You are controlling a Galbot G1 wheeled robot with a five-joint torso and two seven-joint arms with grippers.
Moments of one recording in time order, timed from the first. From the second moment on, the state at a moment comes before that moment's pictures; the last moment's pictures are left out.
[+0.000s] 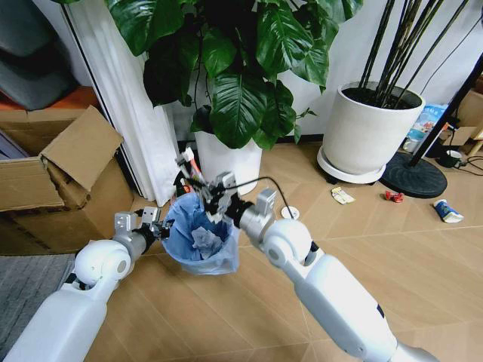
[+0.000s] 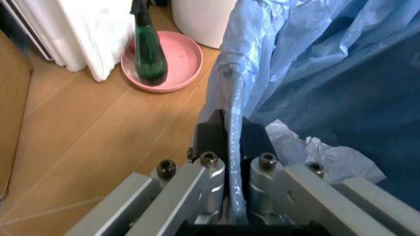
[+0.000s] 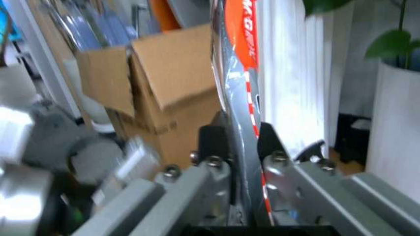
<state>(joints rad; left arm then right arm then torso) 1.06 -0.97 -0.40 -1.88 -0.71 0.73 -0.07 -0.78 1.29 -0.12 1.83 0.55 -0.30 -0.12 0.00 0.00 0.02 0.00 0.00</state>
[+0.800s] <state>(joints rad) 1.08 -0.97 -0.44 -1.90 -0.71 0.73 -0.07 -0.80 1.29 -0.09 1.84 0.52 -0.29 -0.08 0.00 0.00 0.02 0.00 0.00</state>
